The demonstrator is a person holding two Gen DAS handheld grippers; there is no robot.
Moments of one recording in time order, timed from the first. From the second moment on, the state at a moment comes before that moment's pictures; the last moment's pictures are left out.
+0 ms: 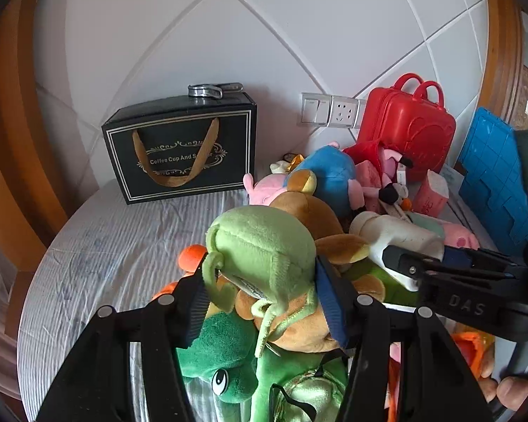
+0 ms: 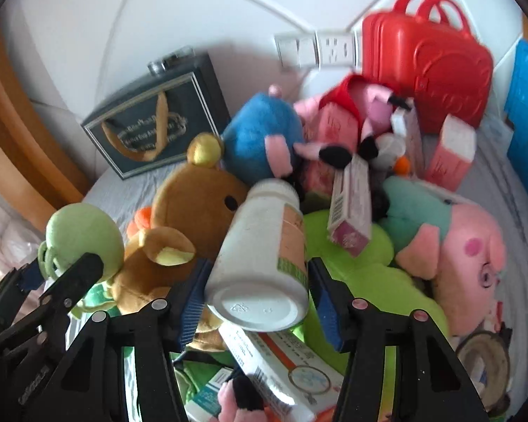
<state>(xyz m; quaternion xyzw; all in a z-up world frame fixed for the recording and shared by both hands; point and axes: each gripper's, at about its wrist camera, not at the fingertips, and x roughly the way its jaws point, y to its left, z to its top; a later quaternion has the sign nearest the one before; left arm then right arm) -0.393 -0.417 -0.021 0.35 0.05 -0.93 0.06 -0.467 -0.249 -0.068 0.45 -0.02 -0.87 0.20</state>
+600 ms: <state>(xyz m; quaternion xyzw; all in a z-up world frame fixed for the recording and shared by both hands) -0.263 -0.338 0.083 0.25 0.02 -0.97 0.06 -0.317 -0.199 0.070 0.30 0.01 -0.93 0.22</state>
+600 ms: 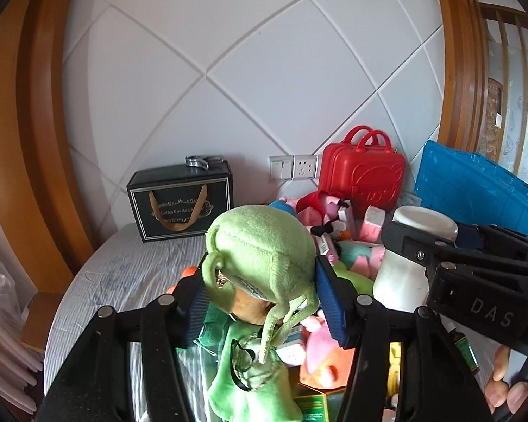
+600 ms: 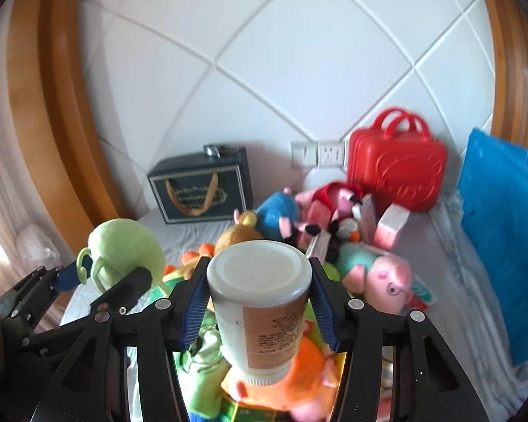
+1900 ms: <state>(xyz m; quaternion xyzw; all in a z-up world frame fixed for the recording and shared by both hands) -0.270 0.051 0.148 0.17 -0.02 -0.98 0.04 -0.300 0.164 0.182 0.18 0.02 -0.96 0.22</state>
